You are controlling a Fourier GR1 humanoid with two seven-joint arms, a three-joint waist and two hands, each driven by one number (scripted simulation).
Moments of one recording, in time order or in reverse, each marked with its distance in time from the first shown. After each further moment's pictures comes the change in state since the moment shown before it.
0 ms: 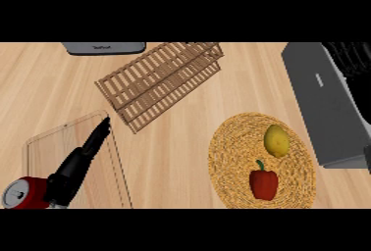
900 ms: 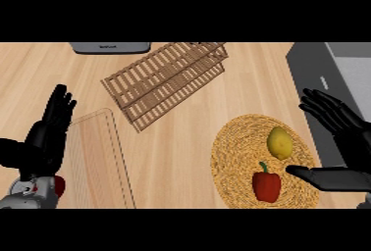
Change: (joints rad) left arm -0.121 -0.098 0.226 -0.062 0.049 0.200 0.130; right arm 0.358 0.096 0.038 -0.207 -0.029 -0.021 0.097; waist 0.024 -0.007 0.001
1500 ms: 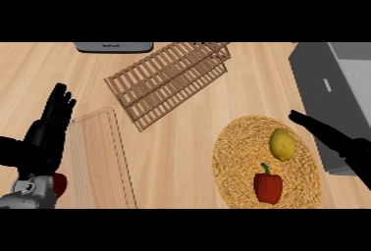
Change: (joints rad) left arm -0.006 0.002 0.007 -0.004 0.001 -0.012 0.016; right arm -0.063 -0.360 0.189 -0.311 0.254 0.203 0.445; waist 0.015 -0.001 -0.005
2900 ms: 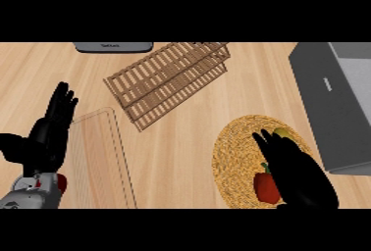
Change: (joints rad) left arm -0.018 -0.043 0.029 0.031 -0.040 -0.024 -0.011; right arm -0.151 0.148 0.471 0.180 0.547 0.092 0.407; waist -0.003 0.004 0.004
